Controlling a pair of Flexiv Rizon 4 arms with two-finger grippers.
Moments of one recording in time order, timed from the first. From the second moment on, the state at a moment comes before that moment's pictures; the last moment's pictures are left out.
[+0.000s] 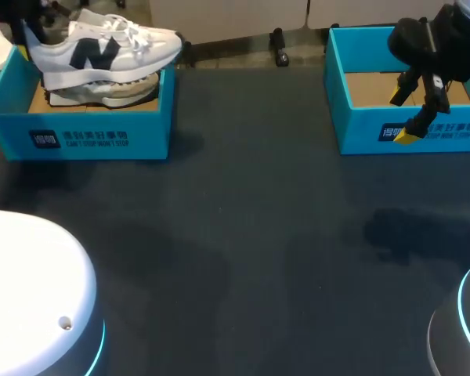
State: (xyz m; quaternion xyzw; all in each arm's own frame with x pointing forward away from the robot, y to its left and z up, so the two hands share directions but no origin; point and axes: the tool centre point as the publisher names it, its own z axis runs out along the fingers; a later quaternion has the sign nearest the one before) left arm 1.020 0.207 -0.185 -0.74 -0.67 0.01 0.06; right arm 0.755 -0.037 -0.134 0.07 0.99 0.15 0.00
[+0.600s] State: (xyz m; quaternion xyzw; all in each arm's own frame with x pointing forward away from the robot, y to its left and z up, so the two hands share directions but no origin) left arm 0.958 0.135 -0.177 -0.73 -0.68 -0.01 0.08; right arm 0.755 -0.037 -0.134 0.07 0.99 0.15 0.00
